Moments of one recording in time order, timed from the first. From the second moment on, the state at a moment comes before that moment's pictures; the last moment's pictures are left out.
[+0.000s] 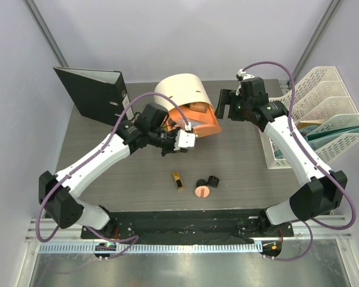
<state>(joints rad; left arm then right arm) -0.71 1.41 1.33 -0.70 0.67 0.86 0.33 1.44 1.44 -0.69 -0.01 0.34</state>
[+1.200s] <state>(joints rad) -0.71 1.40 1.31 -0.37 0.39 0.76 0.32 1.43 1.45 -0.68 -0.04 0.33</state>
